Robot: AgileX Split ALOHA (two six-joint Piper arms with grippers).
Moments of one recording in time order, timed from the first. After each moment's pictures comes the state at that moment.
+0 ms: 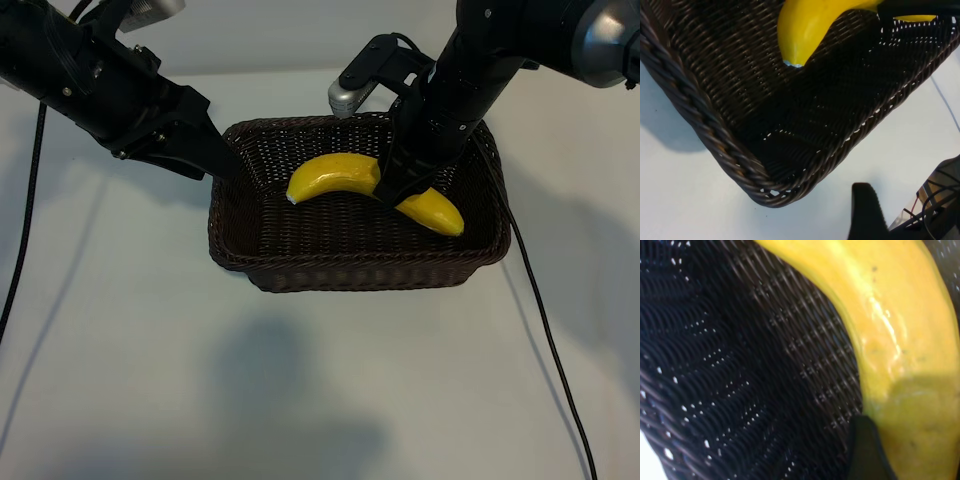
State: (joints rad) left arm -0.17 1.69 -1.38 -0.65 1.17 0.44; right arm 0.34 2.02 -1.58 0.28 0.97 -0.60
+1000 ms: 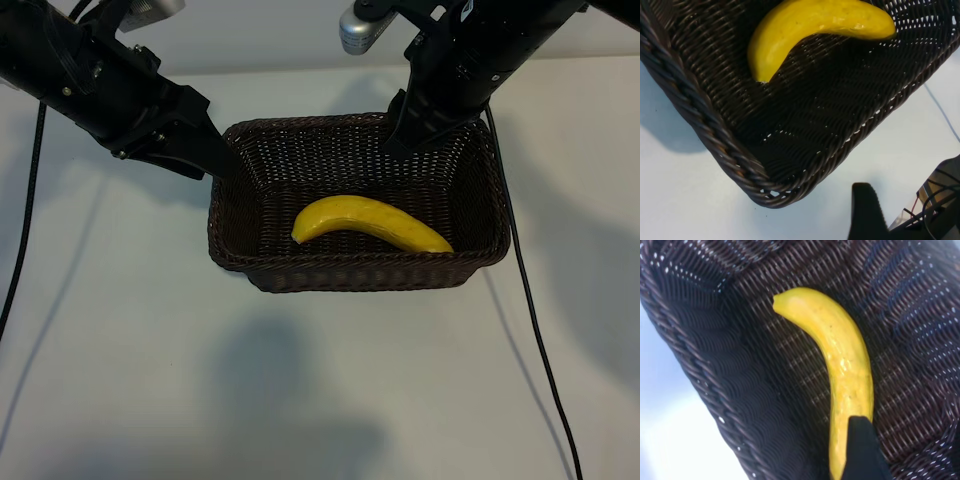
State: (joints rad) left arm -0.17 1.69 -1.38 -0.65 1.18 0.44; right arm 0.34 1.84 -1.58 0.28 1.00 -0.57
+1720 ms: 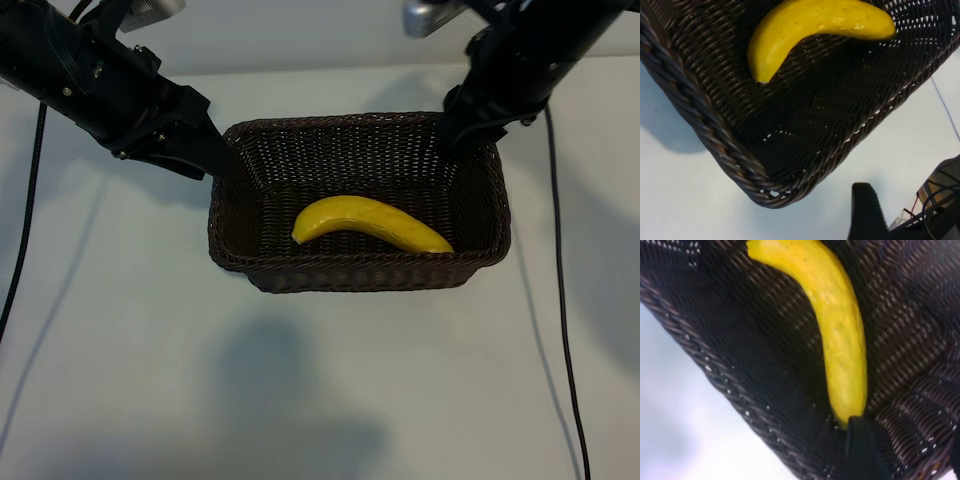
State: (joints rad) left arm -0.17 1.69 -1.38 -0.65 1.18 0.44; right arm 0.19 1.84 -1.58 0.35 1.17 -0.49
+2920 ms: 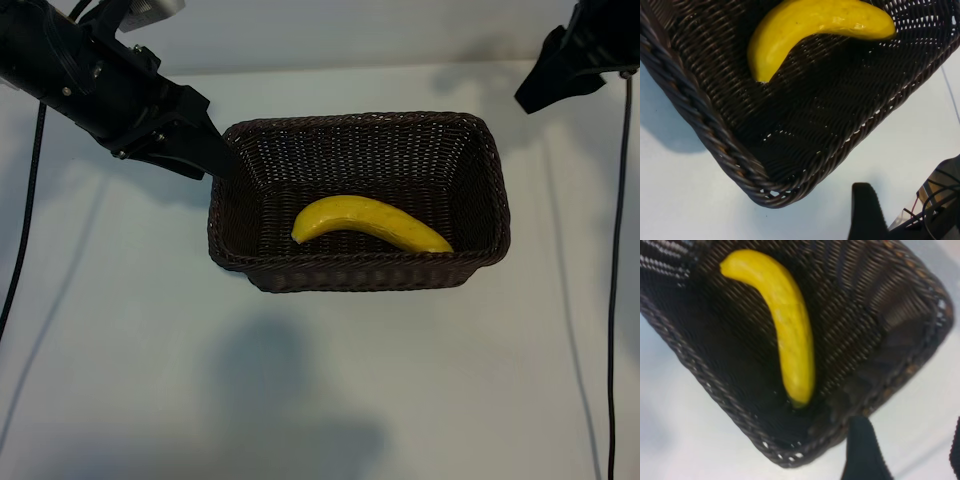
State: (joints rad) left arm -0.17 1.69 -1.38 -0.65 1.18 0.44; right arm -0.03 1.74 -1.58 0.45 1.22 -0.70
